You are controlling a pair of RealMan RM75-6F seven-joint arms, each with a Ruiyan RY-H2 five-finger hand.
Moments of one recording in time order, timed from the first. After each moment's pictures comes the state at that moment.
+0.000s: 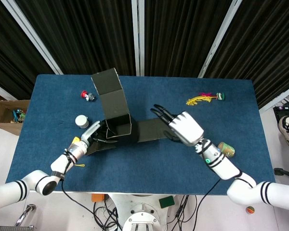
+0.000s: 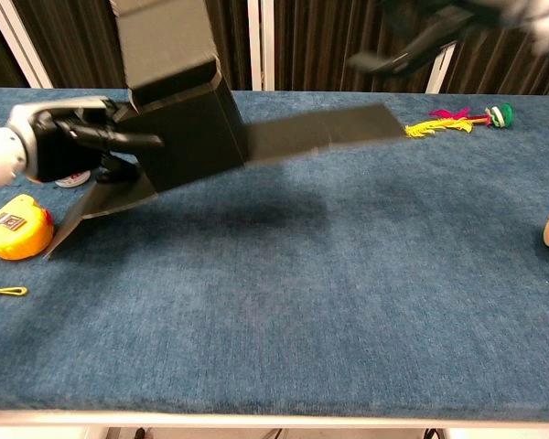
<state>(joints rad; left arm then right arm) -0.70 -1.43 -0.18 -1.44 1.36 0.73 -1.22 0.80 -1.32 0.08 -1.61 -1.52 1.28 -0.13</state>
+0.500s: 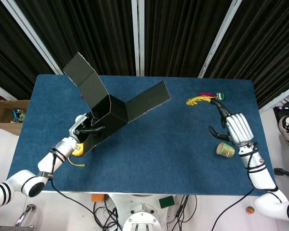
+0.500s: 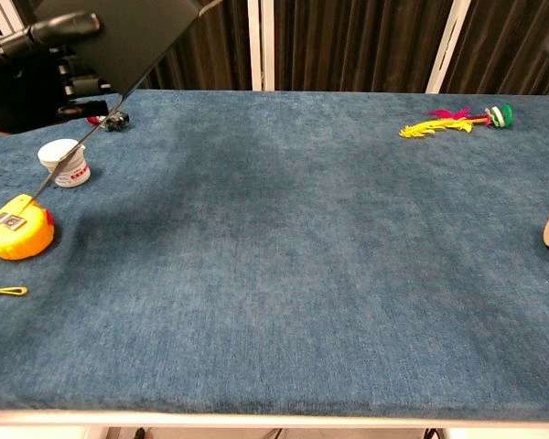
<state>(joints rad) -0.65 -1.31 -0.23 -1.54 1.45 0.79 -1.67 0.54 -1.29 0.05 -1.42 -1.48 1.39 0.30</state>
